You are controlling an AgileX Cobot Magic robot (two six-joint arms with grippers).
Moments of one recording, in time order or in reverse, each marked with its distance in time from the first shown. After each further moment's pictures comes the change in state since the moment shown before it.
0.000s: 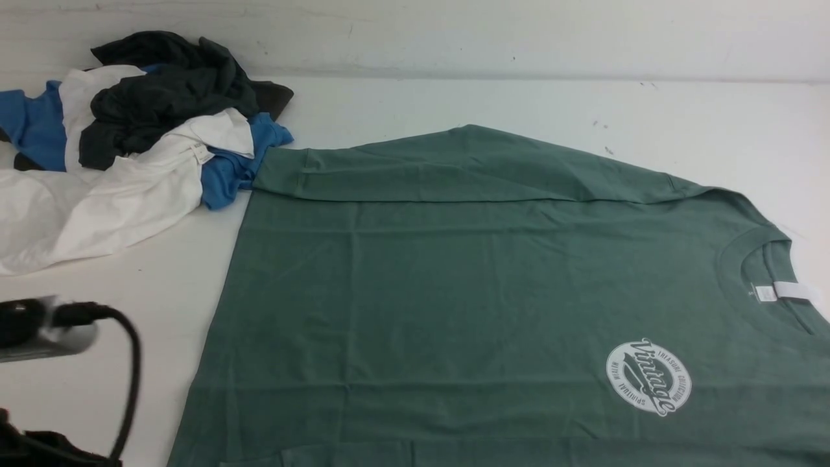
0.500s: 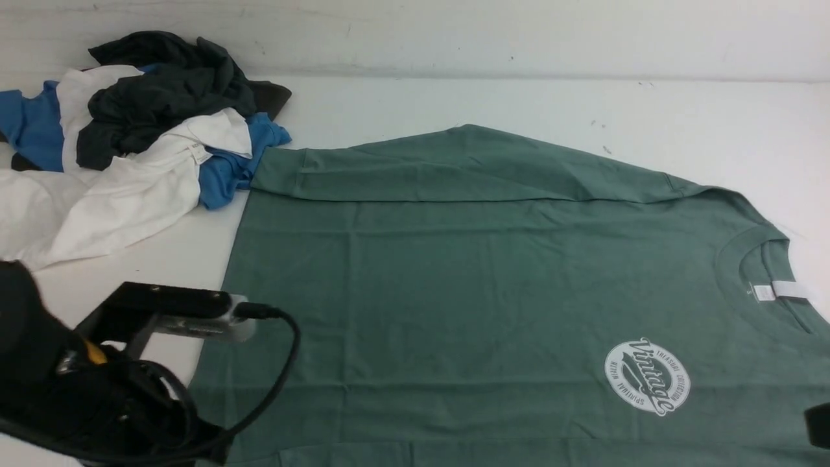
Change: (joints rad) right arm 0.000 0.779 -0.464 -0.098 0.675 -0.401; left arm -0.240 0.505 -0.148 0.095 -0.089 0.016
